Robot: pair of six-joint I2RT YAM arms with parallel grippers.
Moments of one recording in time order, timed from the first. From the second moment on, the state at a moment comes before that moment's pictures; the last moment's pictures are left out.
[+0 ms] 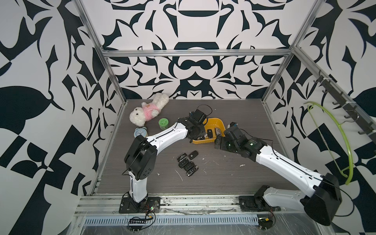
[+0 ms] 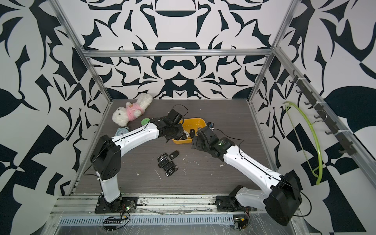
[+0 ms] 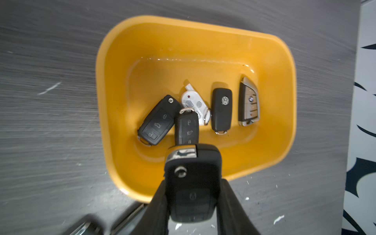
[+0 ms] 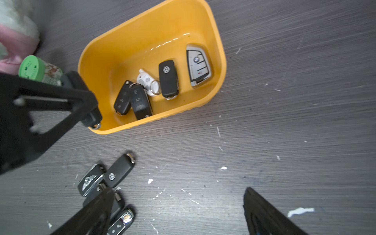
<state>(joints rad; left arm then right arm) -0.76 1.91 1.53 -0.63 -0.04 -0.87 0.66 1.19 0.92 -0.68 0.20 0.79</state>
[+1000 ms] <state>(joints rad) -0.72 2.14 1.68 -0.66 0.03 -0.93 0.66 1.15 0.89 -0.69 0.22 0.76</state>
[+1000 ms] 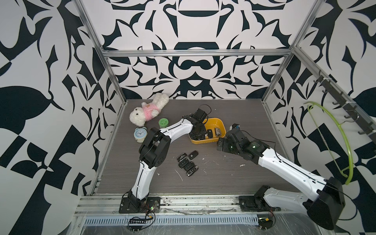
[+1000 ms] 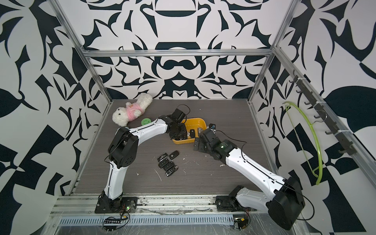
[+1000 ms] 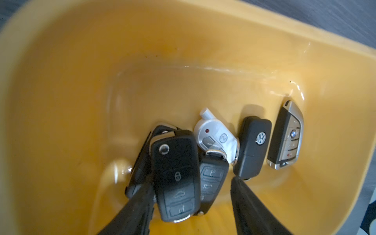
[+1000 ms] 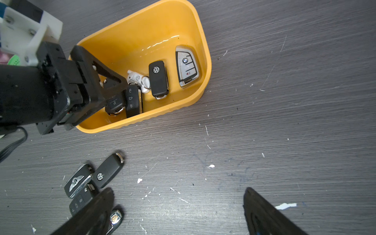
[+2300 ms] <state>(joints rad) -0.53 1.27 1.04 -0.59 -0.11 -0.90 1.01 1.81 1.31 -0.70 0.15 0.82</state>
